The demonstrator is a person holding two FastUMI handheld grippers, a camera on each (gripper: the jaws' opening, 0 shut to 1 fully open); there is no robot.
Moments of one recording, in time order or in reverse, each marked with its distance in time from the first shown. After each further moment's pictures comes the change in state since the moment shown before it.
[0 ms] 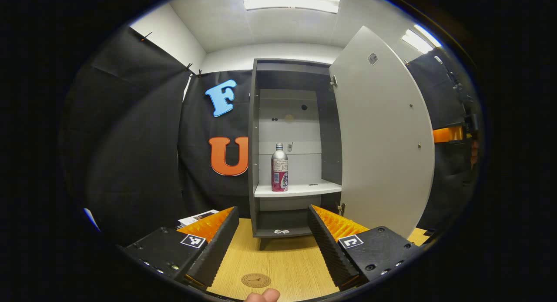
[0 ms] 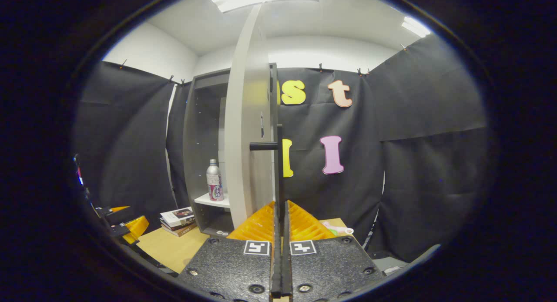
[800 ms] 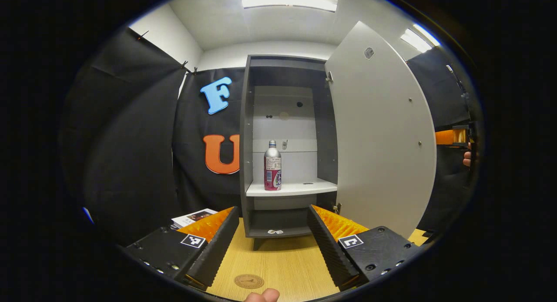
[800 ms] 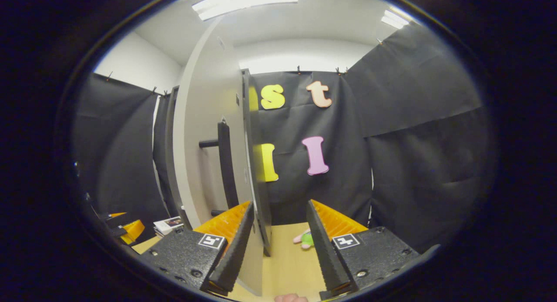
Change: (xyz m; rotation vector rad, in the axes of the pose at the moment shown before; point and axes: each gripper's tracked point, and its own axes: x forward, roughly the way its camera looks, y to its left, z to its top) left arm 0.029 -0.021 0.002 0.005 -0.006 -0.025; right arm 0.011 -0.056 -0.001 0.093 -0.067 -0.090
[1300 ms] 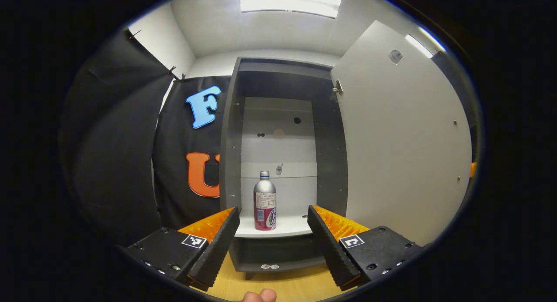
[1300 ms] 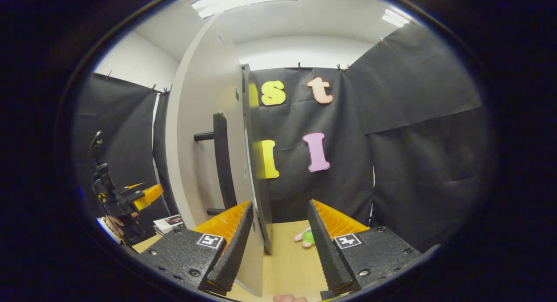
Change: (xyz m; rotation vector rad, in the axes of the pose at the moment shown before) left arm 0.150 0.000 0.060 -0.033 -0.094 -0.070; right arm 0.010 0.000 -0.010 -0.023 0.033 0.006
